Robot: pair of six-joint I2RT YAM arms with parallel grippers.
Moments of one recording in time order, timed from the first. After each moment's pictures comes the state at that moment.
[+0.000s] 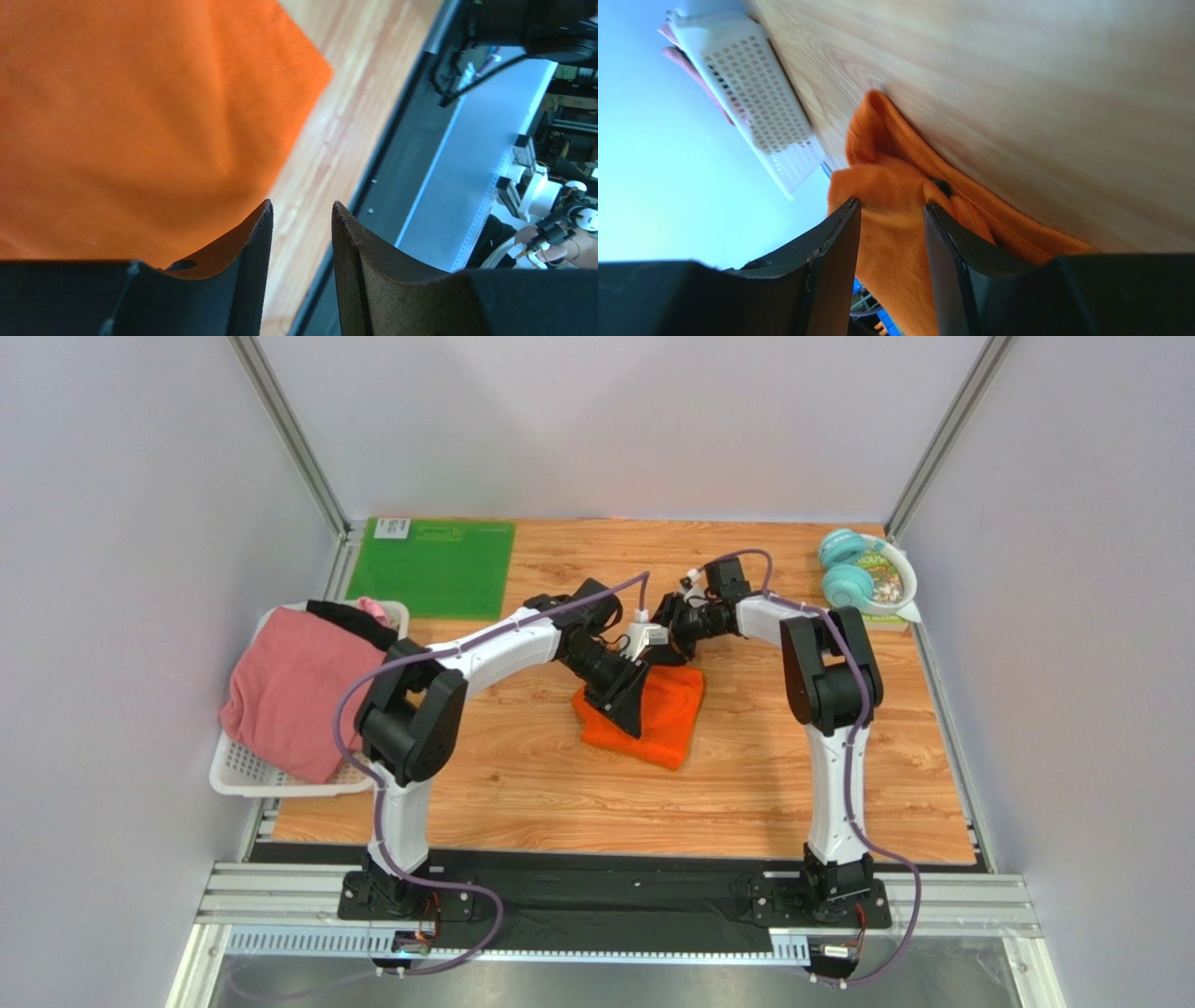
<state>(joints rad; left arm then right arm) -0.66 1.96 1.50 -0.77 0.80 0.03 0.24 2.23 1.48 -0.26 -0.88 0.80</state>
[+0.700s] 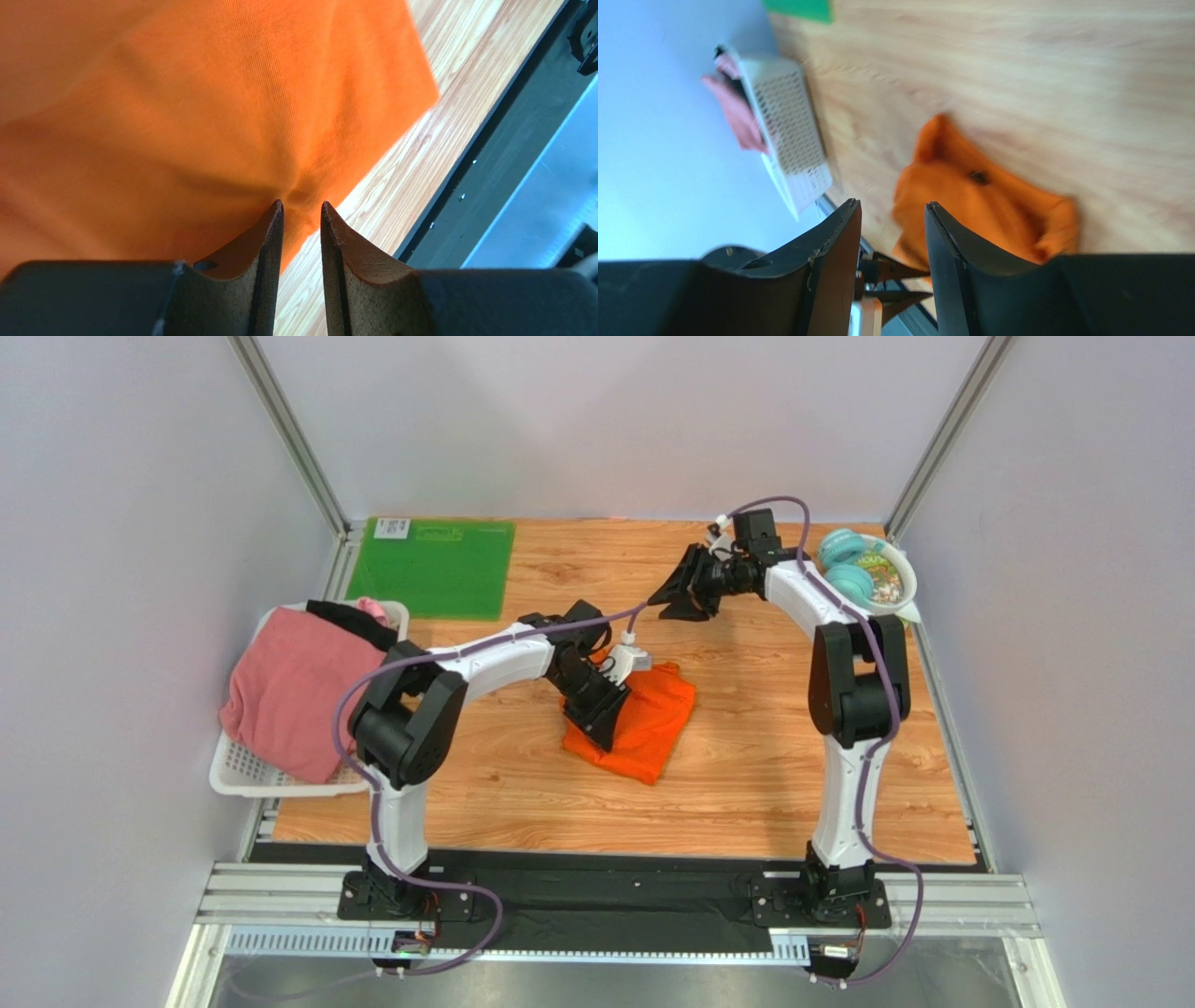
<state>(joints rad) -0.65 1.97 1.36 -0.72 0.61 0.15 0.18 2.14 1.70 -0.47 -0.77 0.71</state>
